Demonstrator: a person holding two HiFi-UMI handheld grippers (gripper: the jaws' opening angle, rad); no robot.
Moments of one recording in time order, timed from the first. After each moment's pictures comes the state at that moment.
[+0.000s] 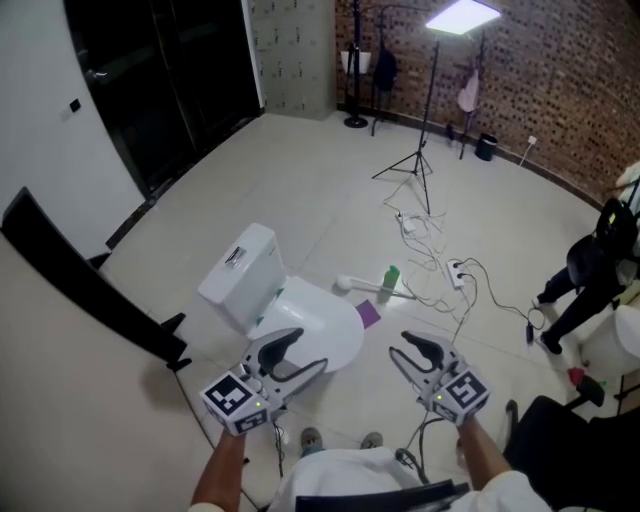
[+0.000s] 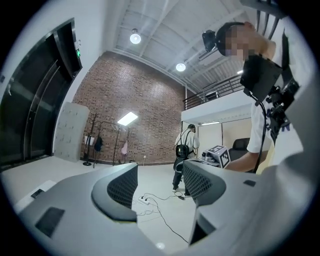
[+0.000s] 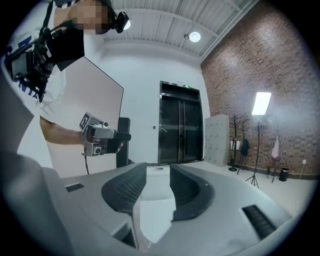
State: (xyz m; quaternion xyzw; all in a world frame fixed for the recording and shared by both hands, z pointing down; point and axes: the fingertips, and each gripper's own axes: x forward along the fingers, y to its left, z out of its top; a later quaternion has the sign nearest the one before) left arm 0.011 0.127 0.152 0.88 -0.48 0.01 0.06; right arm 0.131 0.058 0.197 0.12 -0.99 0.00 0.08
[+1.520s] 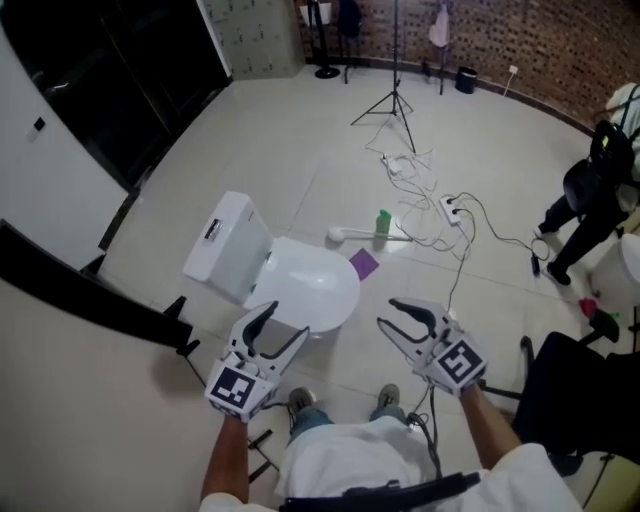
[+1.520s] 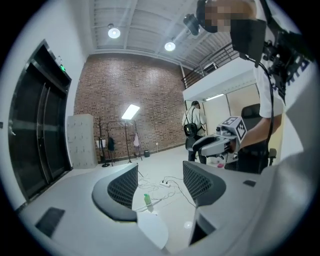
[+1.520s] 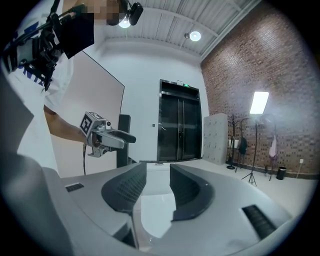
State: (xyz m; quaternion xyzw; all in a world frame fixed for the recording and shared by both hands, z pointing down) left arm 0.010 0.122 0.206 0.83 -0.53 0.15 -0.01; right arm 0.151 0.075 0.226 0.12 -0.99 -0.01 0.08
